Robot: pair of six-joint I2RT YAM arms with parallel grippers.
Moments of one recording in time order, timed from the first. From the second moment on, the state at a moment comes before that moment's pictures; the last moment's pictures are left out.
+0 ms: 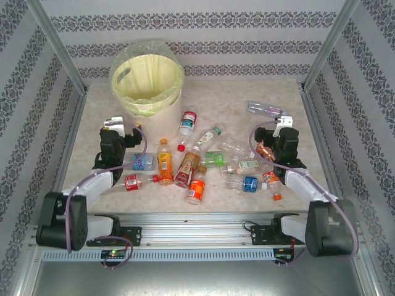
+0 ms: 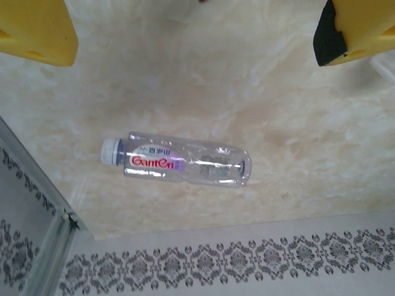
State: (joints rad) left arm -0.08 1.22 0.50 0.44 -0.16 -0.09; right arm 0.02 1.15 0.52 0.26 0.08 0.13
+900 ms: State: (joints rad) left arm -0.55 1.00 0.77 -0.16 0.44 -0.35; right arm 0.07 0.97 0.79 -0.92 0.14 0.55
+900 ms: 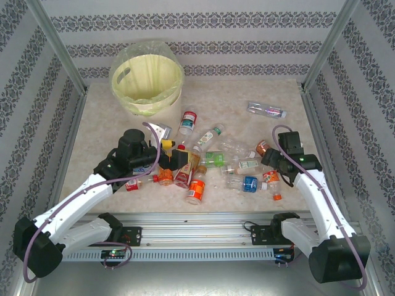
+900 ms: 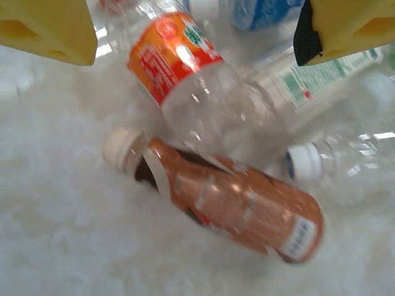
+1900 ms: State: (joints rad) left arm -0.55 0.99 0.94 -0.48 0.55 -0.29; right arm 0.07 1.28 0.74 -0.92 0.06 0.57
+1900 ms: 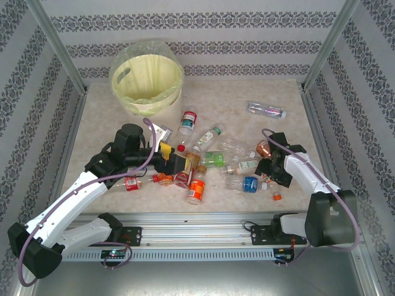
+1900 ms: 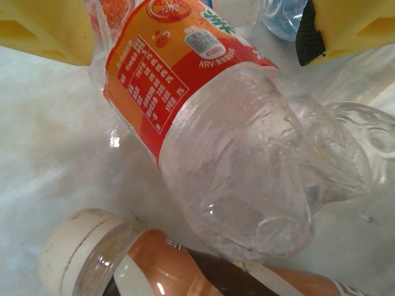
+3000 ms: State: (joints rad) left arm -0.55 1.05 0.94 -0.53 0.54 -0.29; right arm 0.06 1.34 0.72 -0.82 0.09 0.53
